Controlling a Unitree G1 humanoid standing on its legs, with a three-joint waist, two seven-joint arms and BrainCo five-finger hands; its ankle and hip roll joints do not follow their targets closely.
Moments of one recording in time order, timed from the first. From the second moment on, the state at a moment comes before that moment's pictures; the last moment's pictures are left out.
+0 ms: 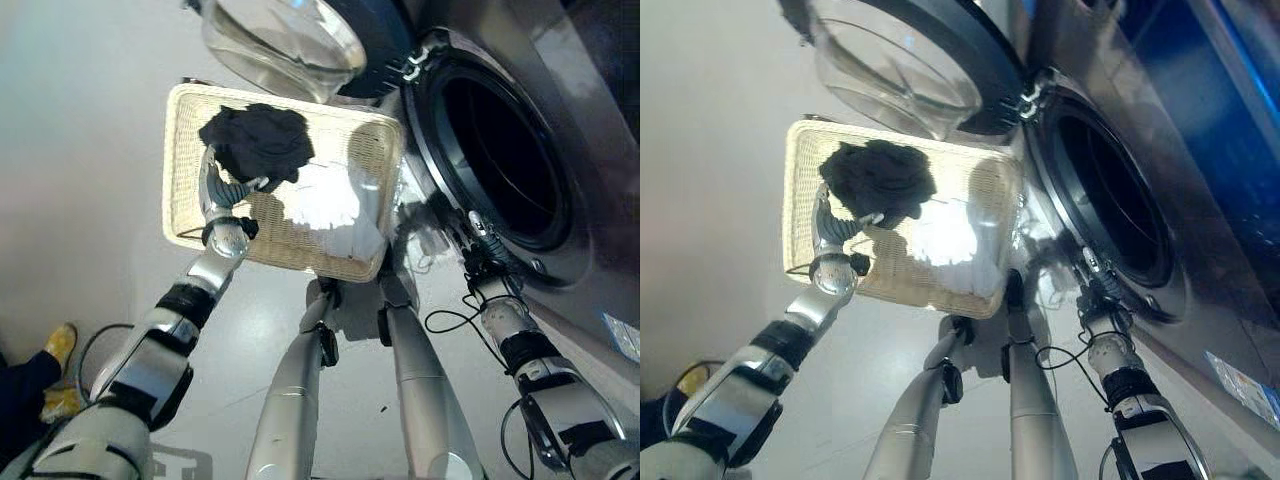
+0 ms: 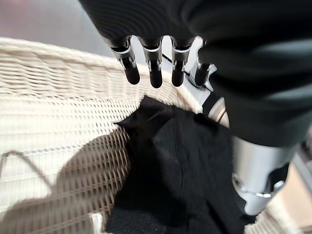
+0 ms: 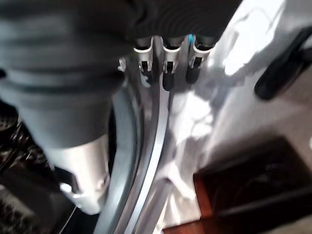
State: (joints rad) left arm -0.92 0.50 -0.45 0.80 -0.19 0.00 0.70; right arm -0.57 -0.41 0.17 0.82 1.20 -0.20 -0.06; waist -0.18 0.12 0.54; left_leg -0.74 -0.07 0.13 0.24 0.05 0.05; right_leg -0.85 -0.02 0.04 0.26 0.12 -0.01
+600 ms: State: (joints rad) left arm -1.16 0.57 -0.50 1.15 -0.19 0.18 0.66; right arm -0.44 -0.41 0.36 0.61 1.15 -0.19 0.01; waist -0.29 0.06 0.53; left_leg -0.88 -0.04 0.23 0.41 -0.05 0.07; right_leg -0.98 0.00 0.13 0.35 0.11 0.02
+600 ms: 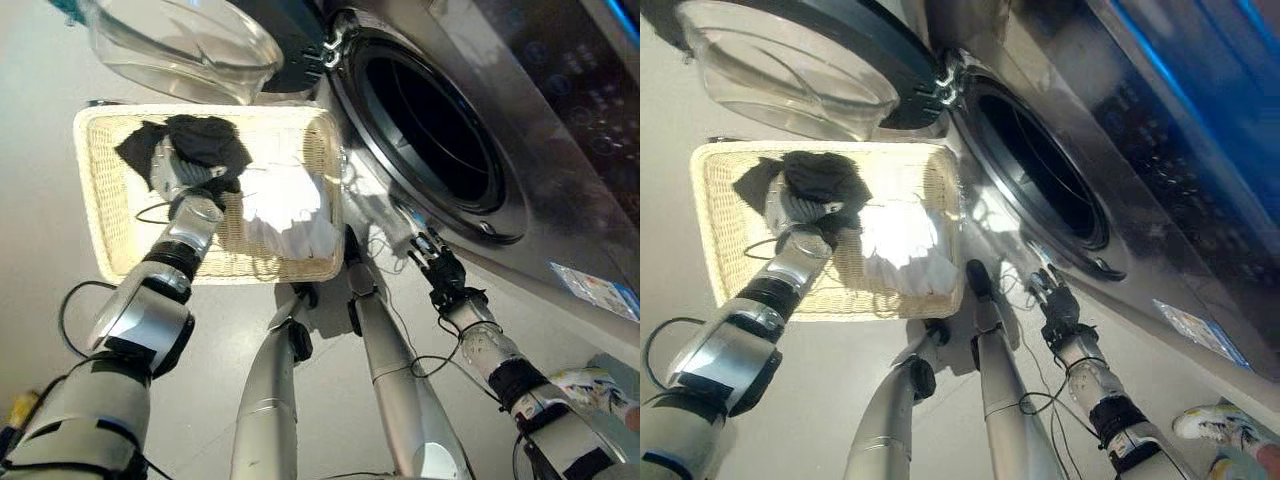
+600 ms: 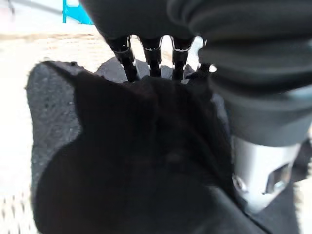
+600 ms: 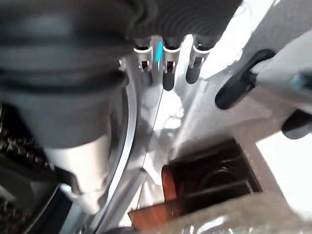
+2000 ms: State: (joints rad) left arm -0.55 0.49 -0.15 0.34 -0.37 -0.29 0.68; right arm -0.36 -0.42 0.39 0.13 0.52 -0.19 -0.09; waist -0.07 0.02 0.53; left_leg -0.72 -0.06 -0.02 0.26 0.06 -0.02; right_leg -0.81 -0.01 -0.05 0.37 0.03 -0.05
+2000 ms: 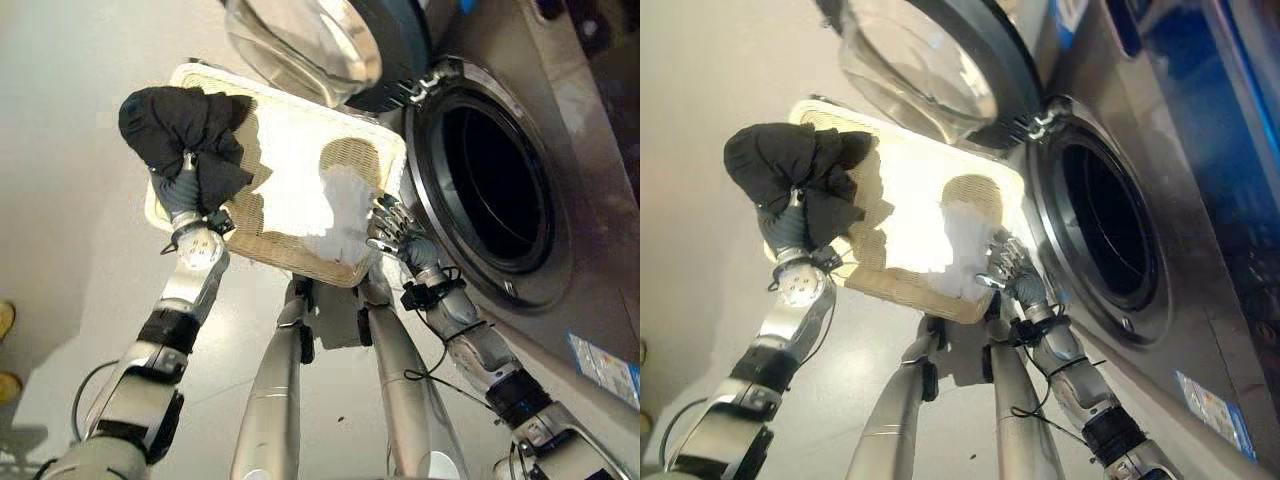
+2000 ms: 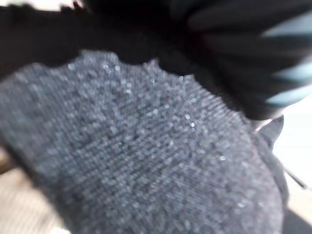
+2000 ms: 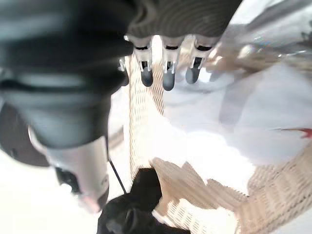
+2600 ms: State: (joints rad) left arm -0.50 0.64 -0.36 0.19 -0.23 -0.18 0.14; right arm -0.55 -0.47 0.42 0.05 0.44 -0.10 0.04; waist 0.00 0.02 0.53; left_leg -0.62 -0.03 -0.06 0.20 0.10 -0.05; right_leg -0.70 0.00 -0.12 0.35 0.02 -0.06
